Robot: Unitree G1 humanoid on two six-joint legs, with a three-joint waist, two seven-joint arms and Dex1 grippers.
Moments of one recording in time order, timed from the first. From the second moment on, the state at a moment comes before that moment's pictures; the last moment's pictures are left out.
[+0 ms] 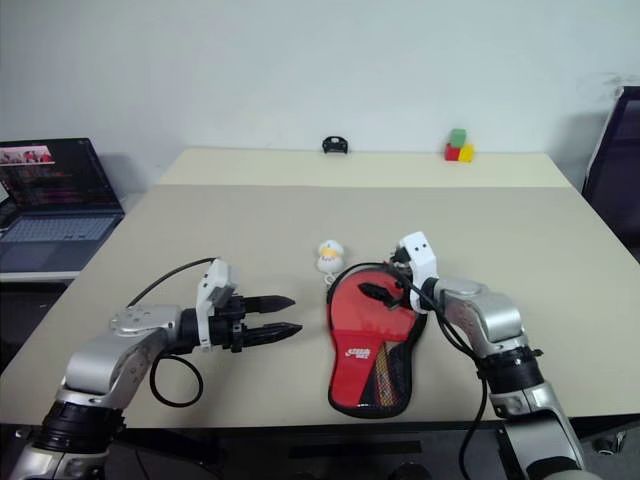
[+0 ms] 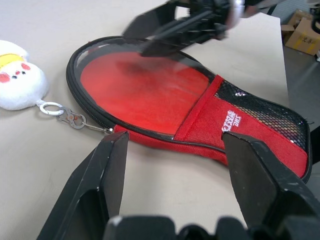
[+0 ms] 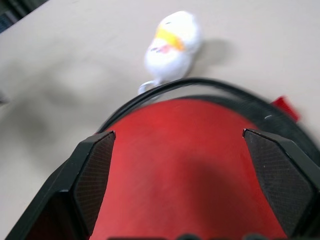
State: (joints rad) left arm -0.35 0.70 0.00 -0.07 -0.50 0.53 -1.12; right arm -0.72 -0.34 0.11 0.18 0.40 0.79 0.54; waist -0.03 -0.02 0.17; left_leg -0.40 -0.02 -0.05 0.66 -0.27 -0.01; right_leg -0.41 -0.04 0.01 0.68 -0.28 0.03
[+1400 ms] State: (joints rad) left arm -0.37 0.69 -0.01 -0.07 -0.49 0.52 -1.12; right arm -0.83 -0.33 0.09 0.56 0.25 0.65 0.74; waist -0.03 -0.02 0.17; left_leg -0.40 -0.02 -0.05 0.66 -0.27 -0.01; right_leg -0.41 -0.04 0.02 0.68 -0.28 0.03
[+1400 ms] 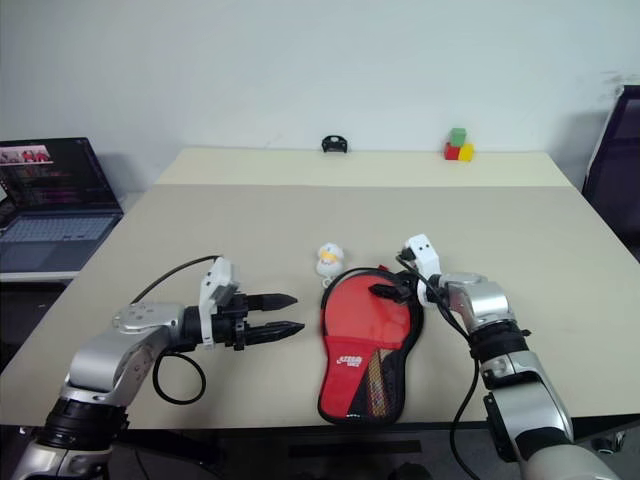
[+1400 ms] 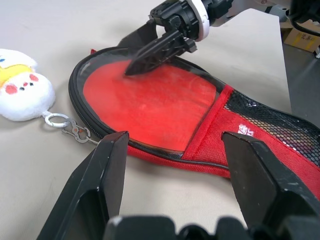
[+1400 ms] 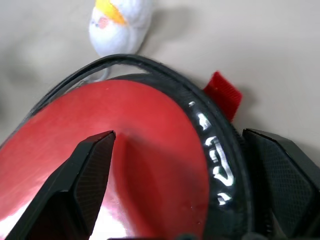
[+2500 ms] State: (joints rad) left arm -0.41 0.65 0.01 0.03 -0.43 0.45 -1.01; right arm -0.57 -0.39 0.22 -0.04 0.35 0.75 0.77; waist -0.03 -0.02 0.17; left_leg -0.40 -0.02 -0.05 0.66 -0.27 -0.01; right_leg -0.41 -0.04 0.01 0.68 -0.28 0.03
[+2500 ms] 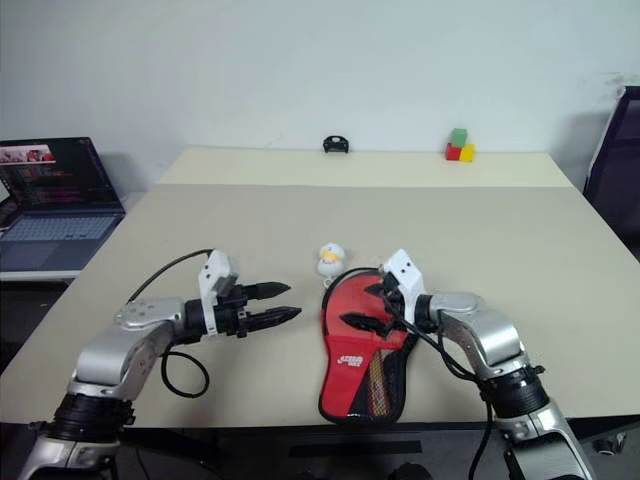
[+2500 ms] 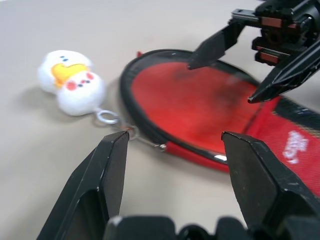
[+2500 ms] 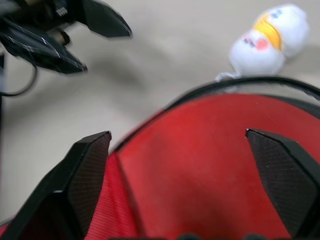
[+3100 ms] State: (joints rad) left arm -0.90 0.41 -0.02 0.63 -0.25 0.37 -0.82; right arm -0.57 -0.35 0.27 0.08 0.21 0.61 0.73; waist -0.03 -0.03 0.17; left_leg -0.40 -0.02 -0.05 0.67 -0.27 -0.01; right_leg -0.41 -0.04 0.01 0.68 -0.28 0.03
